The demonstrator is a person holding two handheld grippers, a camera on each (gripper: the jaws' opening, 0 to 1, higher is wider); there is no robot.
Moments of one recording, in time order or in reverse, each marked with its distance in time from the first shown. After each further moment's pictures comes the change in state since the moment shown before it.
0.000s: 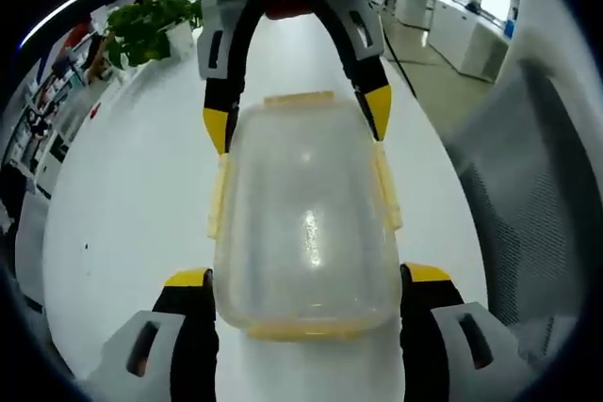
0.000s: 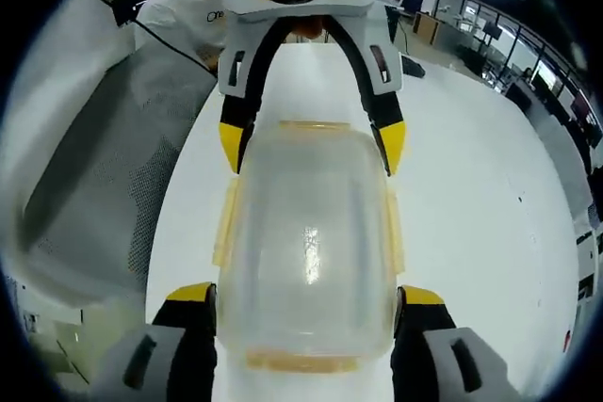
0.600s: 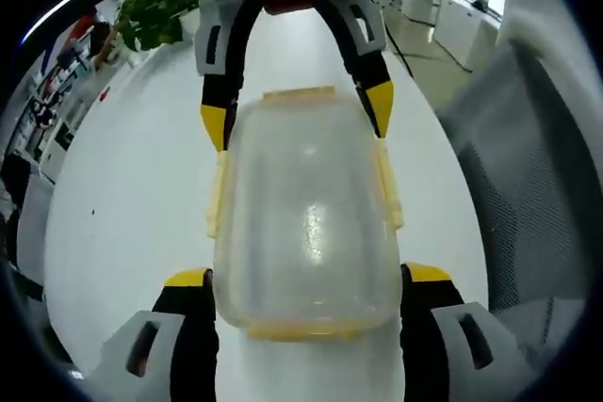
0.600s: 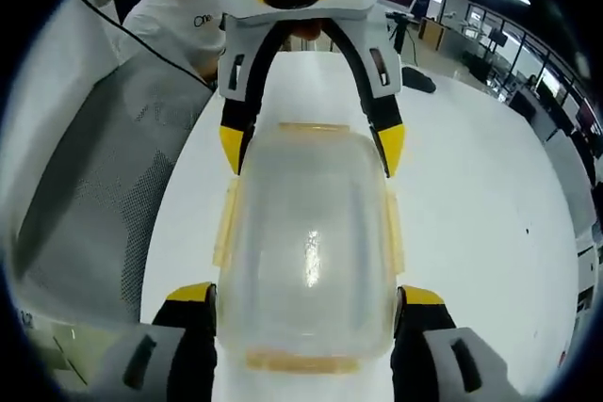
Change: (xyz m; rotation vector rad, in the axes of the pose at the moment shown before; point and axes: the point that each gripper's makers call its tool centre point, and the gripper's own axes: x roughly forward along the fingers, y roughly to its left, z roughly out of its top) left arm -0.026 0.001 -0.048 -0.026 0.029 0.018; right arm 0.024 -0.007 0.047 -0.028 -0.018 0.012
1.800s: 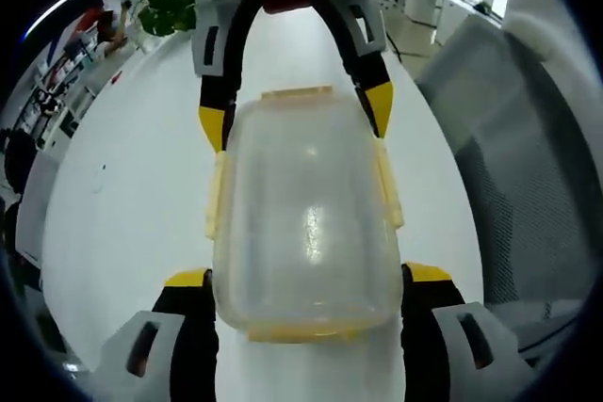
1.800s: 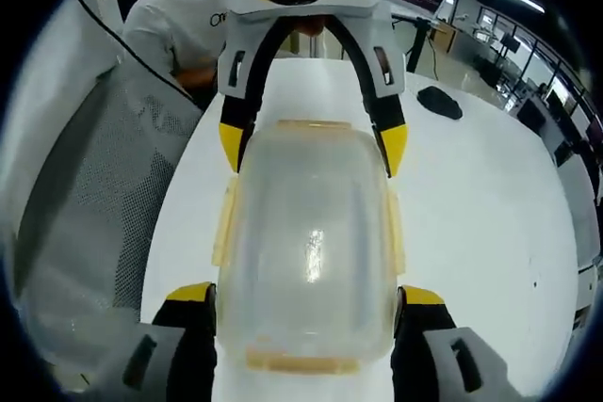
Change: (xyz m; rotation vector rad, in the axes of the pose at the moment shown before) left arm -0.036 -0.004 -0.069 -0.021 0.001 0.002; right arm 0.038 -0.003 0.067 -0.025 0.021 0.016
